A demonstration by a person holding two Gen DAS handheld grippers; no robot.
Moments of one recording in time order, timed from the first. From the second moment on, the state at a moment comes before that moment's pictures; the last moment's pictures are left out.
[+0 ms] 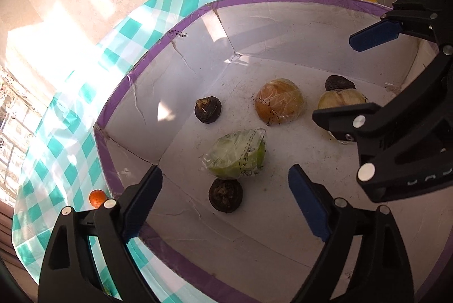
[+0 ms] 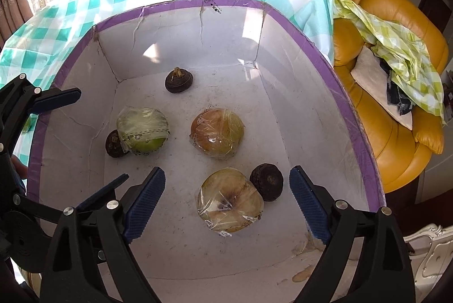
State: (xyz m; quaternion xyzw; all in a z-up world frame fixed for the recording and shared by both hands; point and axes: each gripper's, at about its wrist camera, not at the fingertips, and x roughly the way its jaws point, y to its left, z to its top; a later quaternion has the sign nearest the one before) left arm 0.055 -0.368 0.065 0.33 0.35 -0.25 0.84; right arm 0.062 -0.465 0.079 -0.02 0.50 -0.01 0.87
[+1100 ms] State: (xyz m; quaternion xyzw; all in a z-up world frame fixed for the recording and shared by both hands) left arm -0.005 -0.107 0.091 0.04 0.28 -0.08 0.96; right arm -0.034 -0.441 0.135 0.06 0.25 -0.04 0.97
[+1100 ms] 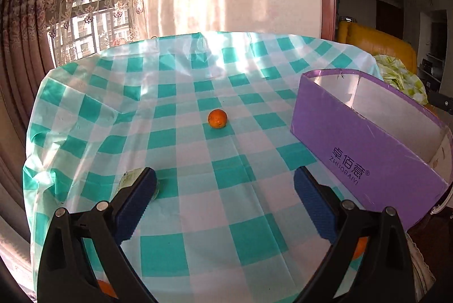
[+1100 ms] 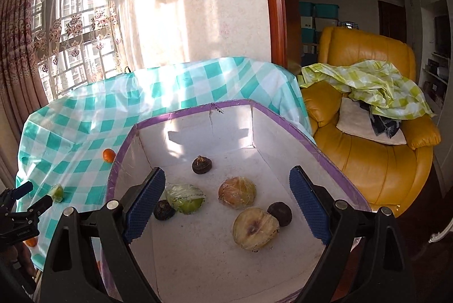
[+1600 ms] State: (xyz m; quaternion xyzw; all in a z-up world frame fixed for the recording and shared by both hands) left arm -0.074 -0.014 0.069 0.00 0.30 -0.05 0.95; right arm -0.090 -0.347 0.134 0.01 0.20 0.06 0.98
